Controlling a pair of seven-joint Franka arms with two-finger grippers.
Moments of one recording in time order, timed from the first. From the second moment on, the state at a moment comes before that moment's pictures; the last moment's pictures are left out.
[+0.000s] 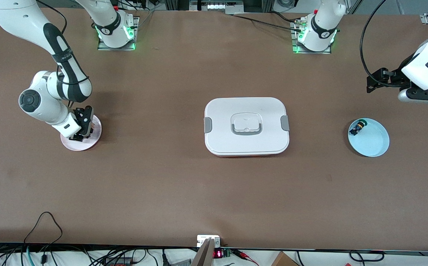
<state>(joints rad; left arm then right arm) -0.01 0.00 -0.04 -1.64 0.02 1.55 0.01 -0.02 0.40 -0.05 -2.19 -0.02 2.49 -1.58</state>
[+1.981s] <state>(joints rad) -0.01 0.00 -0.04 -1.64 -0.17 1.41 0.01 0.13 0.47 0.45 -1.75 1.62 1.96 -1.66</state>
